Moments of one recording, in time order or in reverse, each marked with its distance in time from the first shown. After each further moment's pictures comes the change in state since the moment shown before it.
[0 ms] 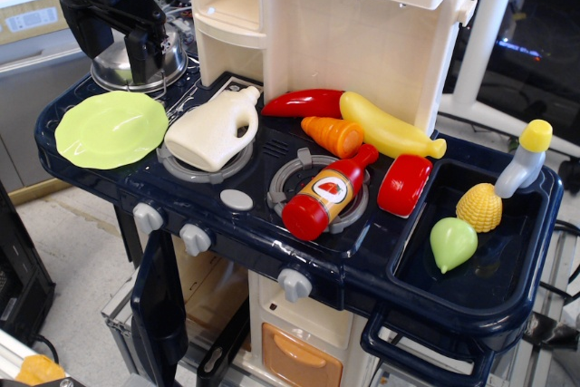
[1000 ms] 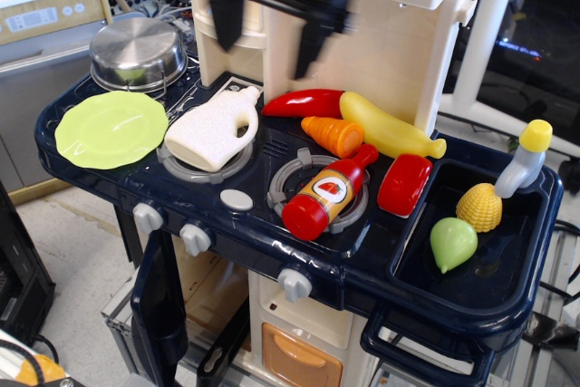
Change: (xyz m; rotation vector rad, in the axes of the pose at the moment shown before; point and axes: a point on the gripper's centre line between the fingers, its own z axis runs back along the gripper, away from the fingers) arm 0.013 -0.152 0.073 -0.009 0.116 0.152
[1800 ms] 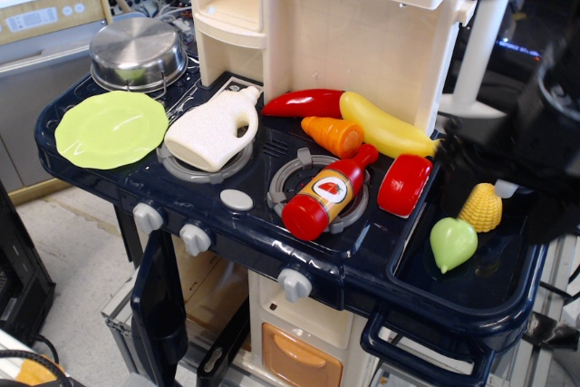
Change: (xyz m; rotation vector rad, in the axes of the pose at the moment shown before) arm -0.016 -0.155 -0.058 -0.022 -0.097 0.086
